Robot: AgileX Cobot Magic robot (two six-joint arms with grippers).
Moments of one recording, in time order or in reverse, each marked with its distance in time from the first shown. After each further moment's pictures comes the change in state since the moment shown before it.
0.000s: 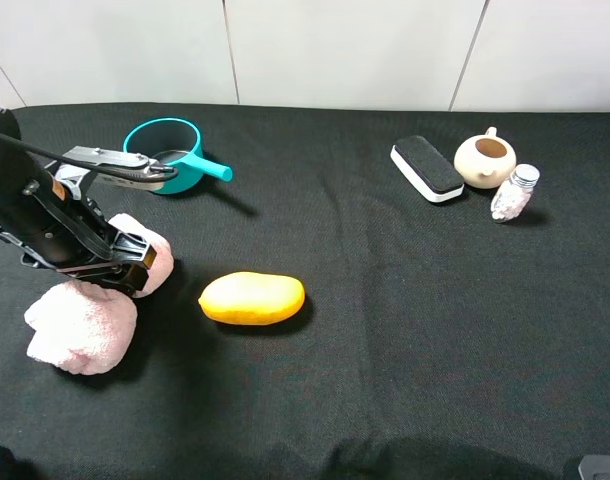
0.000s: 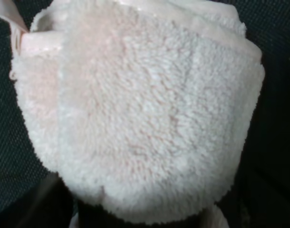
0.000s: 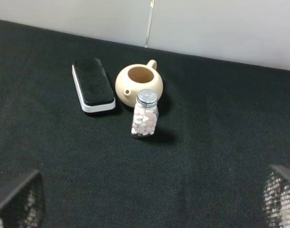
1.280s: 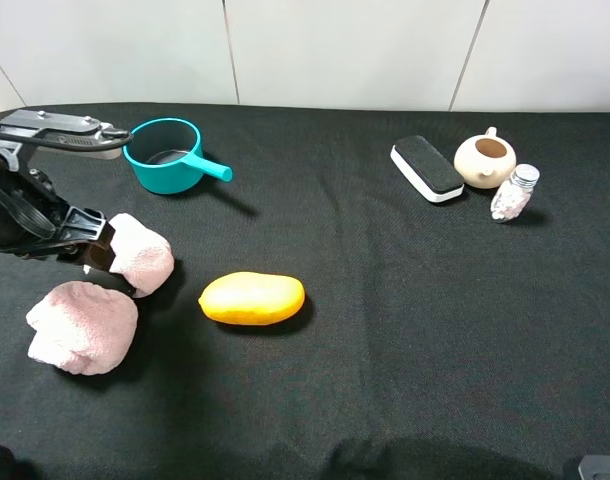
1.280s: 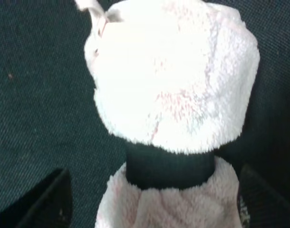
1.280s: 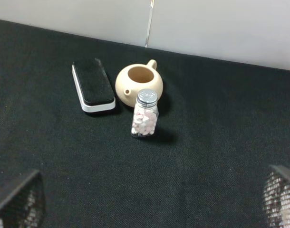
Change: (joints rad) left arm 0.070 -0.205 0.004 0.002 0.128 0.060; right arm 0.000 0.000 0.000 0.000 0.000 0.000
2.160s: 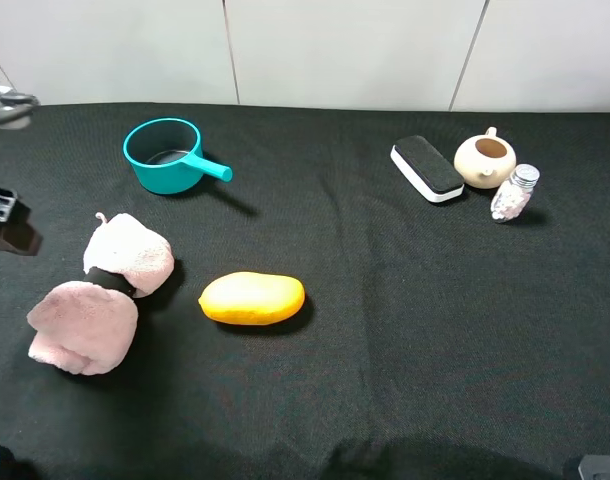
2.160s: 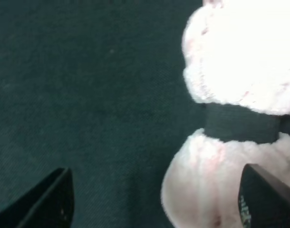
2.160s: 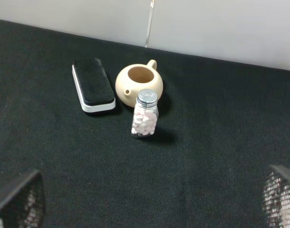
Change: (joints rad) left arm 0.191 -0.233 0.000 0.002 0.170 0.126; right arm 0.000 0.000 0.000 0.000 0.001 0.000
